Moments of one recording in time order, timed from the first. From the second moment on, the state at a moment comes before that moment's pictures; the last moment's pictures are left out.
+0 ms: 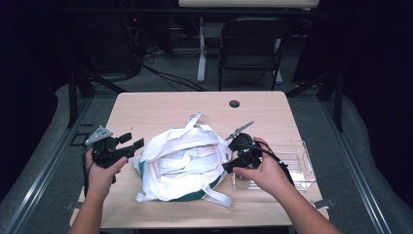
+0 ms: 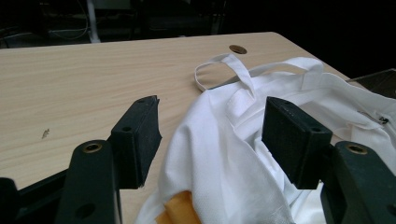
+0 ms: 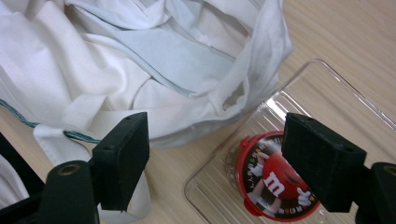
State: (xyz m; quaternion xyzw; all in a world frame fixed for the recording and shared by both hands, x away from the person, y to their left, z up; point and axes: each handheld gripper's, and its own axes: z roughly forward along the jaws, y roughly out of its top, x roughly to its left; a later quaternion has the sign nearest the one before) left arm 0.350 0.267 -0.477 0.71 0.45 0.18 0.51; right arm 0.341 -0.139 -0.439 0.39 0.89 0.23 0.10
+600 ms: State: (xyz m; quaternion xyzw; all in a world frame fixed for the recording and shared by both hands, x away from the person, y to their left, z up) left arm 0.349 0.266 -0.477 0.71 0.45 0.18 0.51; right arm 0.319 -0.120 -0.462 0.32 0.89 0.28 0.15
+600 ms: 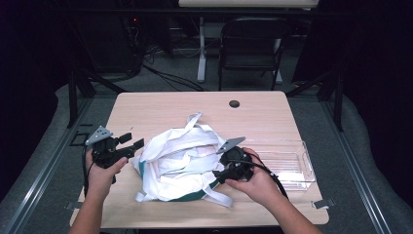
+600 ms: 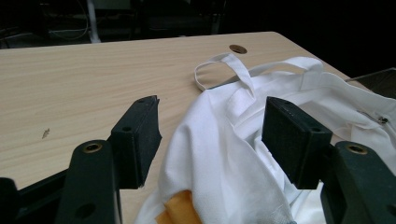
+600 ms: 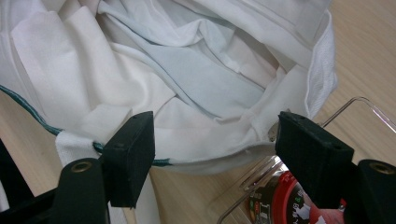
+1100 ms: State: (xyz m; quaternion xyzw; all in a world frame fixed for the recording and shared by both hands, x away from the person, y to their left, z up) left arm 0.350 0.265 -0.479 0.71 0.45 0.18 0.51; right arm 0.306 -0.126 -0.473 0.34 0.87 0.33 0.15
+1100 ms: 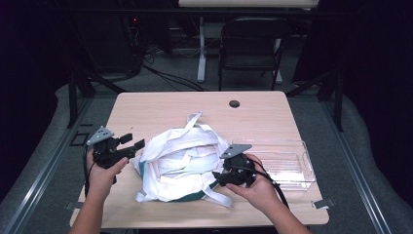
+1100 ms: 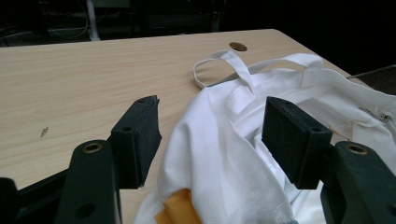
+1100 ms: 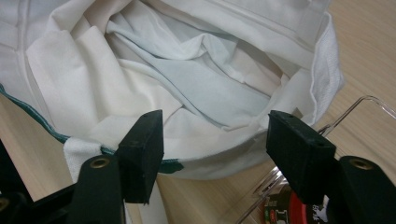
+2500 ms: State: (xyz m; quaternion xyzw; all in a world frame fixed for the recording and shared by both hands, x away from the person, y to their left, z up) left arm 0.349 0.265 -0.480 0.71 0.45 0.18 0.50; right arm 0.284 -0.150 -0.481 0.34 0.81 0.45 0.16
